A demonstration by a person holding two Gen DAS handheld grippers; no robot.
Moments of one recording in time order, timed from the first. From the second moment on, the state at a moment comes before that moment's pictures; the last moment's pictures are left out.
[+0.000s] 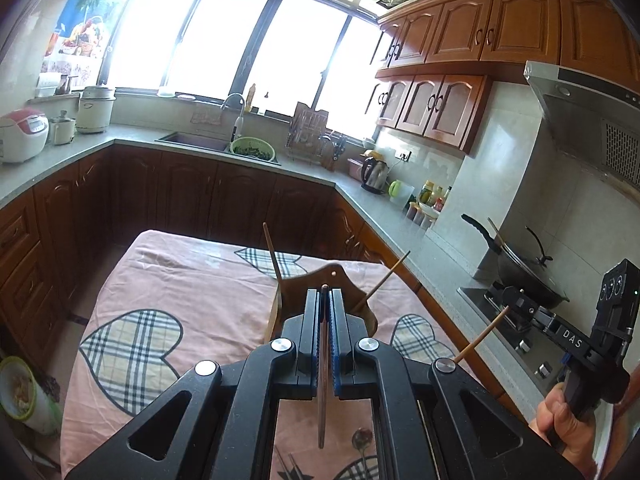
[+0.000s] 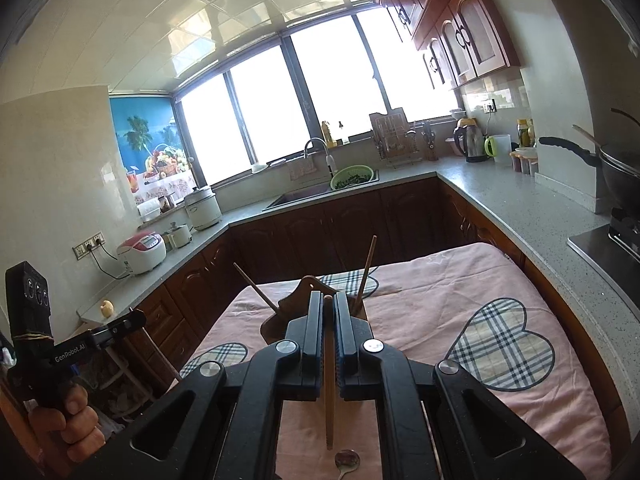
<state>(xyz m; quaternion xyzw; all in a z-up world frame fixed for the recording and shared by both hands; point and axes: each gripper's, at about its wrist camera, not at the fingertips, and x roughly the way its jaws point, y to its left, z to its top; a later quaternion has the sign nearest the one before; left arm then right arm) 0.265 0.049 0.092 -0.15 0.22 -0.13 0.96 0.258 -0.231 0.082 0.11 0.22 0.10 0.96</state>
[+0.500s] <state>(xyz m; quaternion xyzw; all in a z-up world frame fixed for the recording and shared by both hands) 0.349 0.048 0.103 -0.14 0.15 -0.09 0.97 0.335 -0.228 0.124 0.14 0.14 0.09 0.98</state>
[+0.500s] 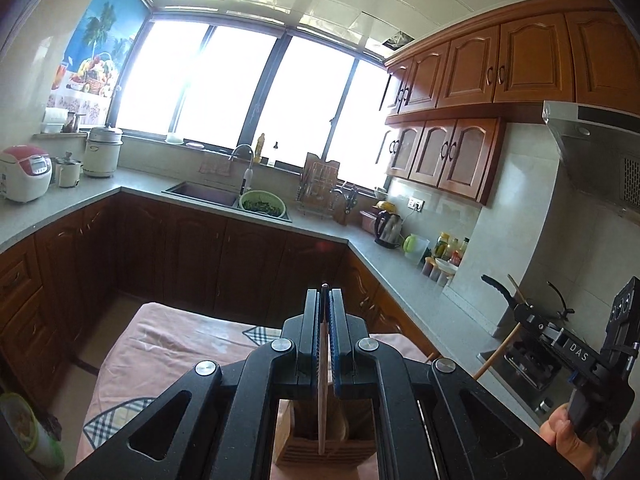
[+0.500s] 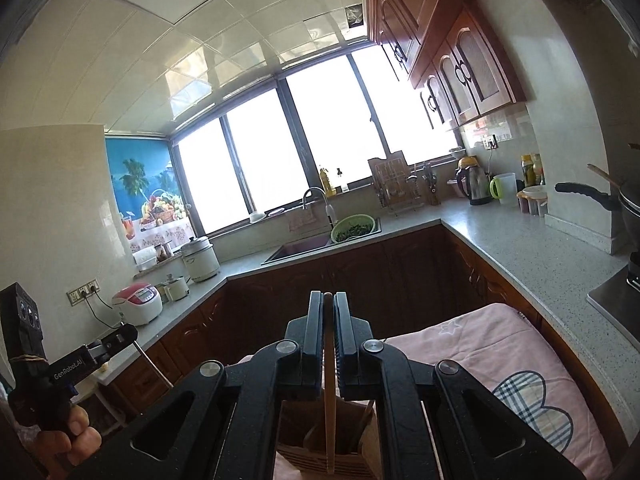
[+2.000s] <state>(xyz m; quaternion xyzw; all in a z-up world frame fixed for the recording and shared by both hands) 0.448 0.022 -0.009 -0.16 0.23 -0.04 0.96 0.389 -0.231 0.011 0.18 0.22 0.07 0.96</state>
